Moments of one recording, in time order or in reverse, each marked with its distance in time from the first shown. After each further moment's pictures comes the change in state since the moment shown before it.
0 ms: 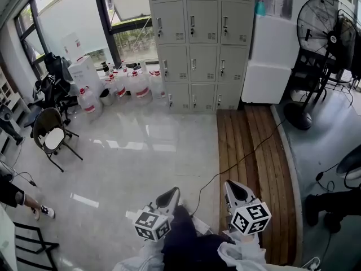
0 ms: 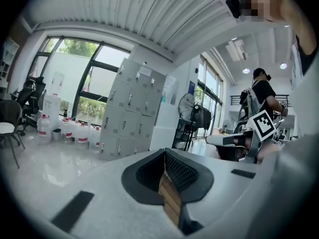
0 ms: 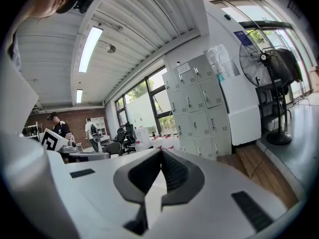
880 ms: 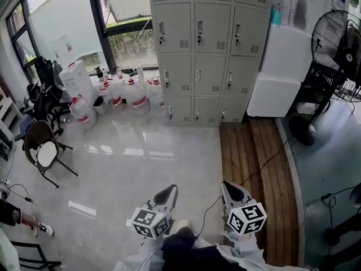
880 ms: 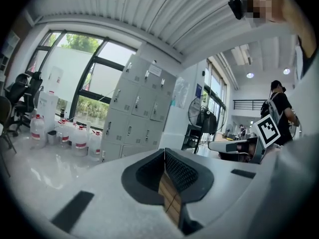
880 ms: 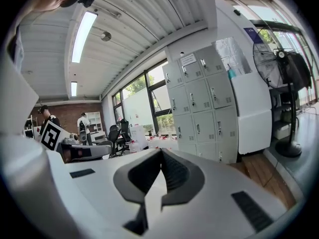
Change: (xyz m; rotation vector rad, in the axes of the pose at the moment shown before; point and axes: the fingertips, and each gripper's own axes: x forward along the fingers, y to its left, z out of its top) left arm 0.133 0.174 0.091 -0.031 -0.023 -0.007; right arm 0.215 -0.025 0.063 -0.051 0.036 -0.023
